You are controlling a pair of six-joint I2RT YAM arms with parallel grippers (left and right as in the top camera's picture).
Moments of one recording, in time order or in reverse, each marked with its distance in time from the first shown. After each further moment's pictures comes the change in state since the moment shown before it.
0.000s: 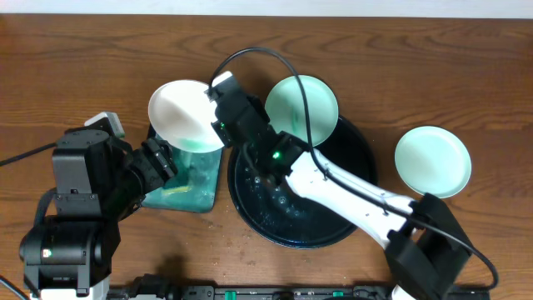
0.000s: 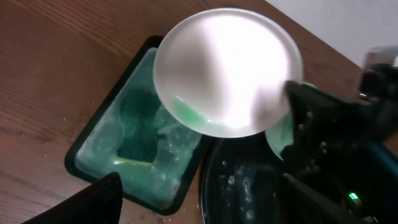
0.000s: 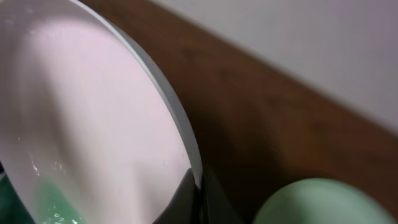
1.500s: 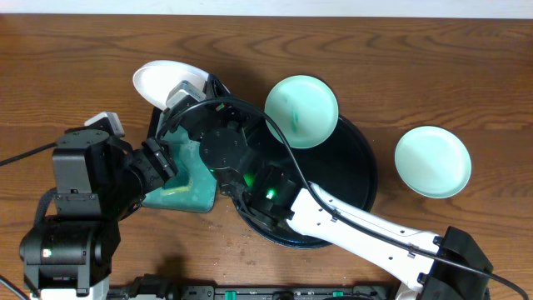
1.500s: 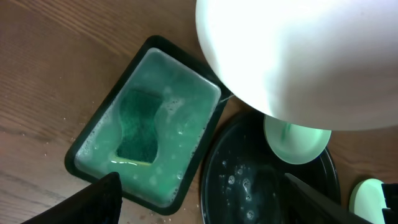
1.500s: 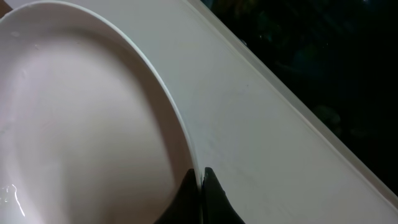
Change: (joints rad) left arm 0.000 0.000 0.000 0.000 0.000 0.000; right arm 0.183 -0.122 0.002 0.310 0.418 -0.628
